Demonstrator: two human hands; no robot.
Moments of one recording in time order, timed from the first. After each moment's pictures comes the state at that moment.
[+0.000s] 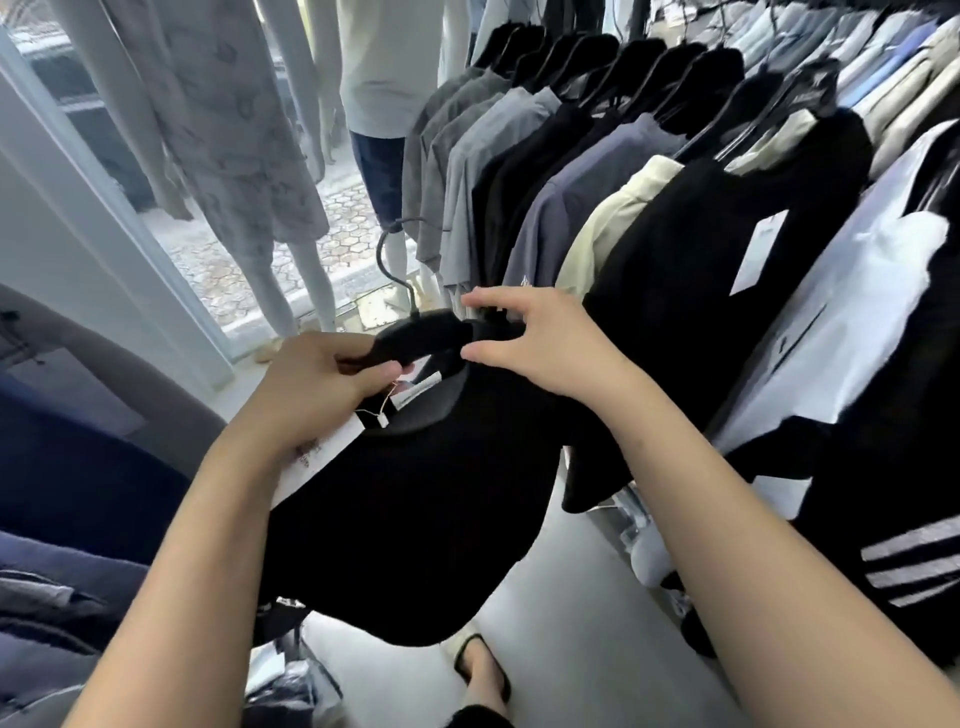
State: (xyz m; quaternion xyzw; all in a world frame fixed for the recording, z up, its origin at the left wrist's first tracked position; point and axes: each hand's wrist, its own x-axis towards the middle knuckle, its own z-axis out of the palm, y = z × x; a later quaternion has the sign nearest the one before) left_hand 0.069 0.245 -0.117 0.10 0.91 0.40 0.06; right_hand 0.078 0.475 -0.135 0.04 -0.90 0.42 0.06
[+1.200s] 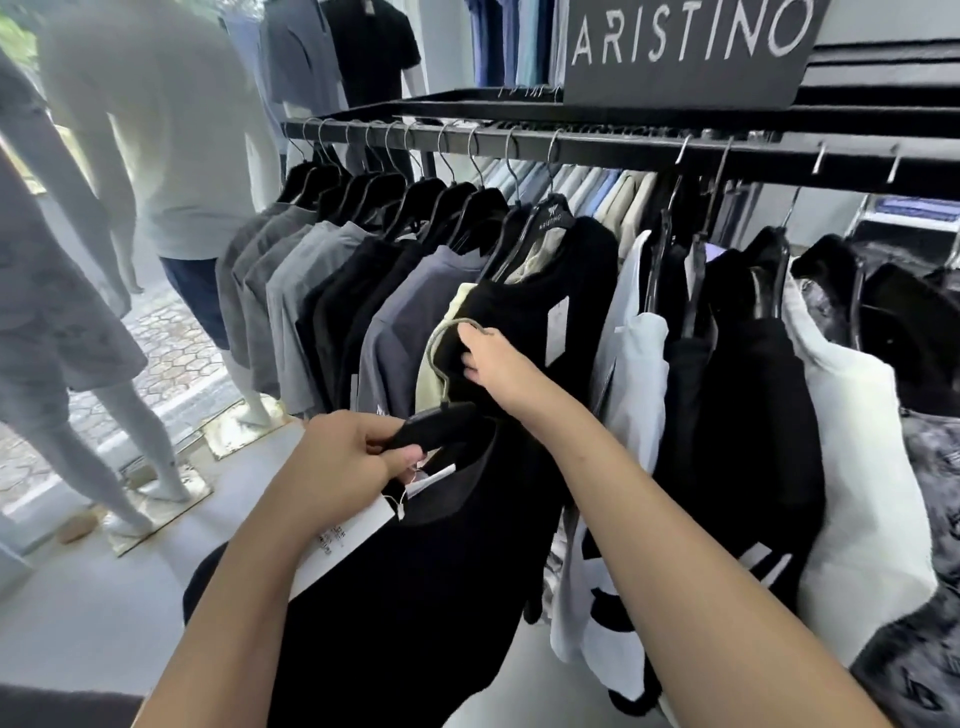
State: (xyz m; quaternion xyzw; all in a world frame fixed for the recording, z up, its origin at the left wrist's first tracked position) left_hand 0.039 0.390 -0.087 0.31 0.88 0.36 0.12; right_hand 0.035 0.593 -0.116 -0.22 -0.77 0.59 0.08
